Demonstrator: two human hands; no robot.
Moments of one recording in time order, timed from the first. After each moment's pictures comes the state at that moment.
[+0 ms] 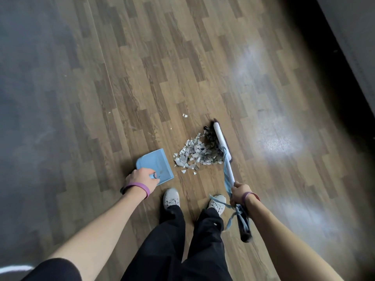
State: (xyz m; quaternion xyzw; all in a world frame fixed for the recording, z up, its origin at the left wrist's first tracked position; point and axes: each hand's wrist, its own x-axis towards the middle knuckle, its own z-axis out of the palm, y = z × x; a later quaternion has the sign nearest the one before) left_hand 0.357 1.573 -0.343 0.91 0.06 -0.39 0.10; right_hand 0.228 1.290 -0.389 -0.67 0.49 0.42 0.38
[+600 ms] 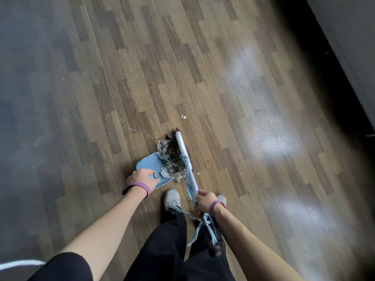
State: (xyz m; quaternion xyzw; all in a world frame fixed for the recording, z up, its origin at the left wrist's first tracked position) left_hand 0.360 1.586 -0.340 0.90 0.09 -0.40 0.15; right_hand 0.250 1.411 -0.331 -0.58 0.46 0.43 0.51
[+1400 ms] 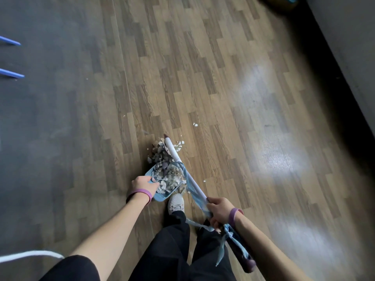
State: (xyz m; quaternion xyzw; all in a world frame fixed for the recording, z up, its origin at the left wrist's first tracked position) left_hand 0.328 1.641 -0.337 0.87 0.23 -0.36 0.23; right_hand 0.234 1.423 -0.281 -0.60 0.41 0.45 0.52
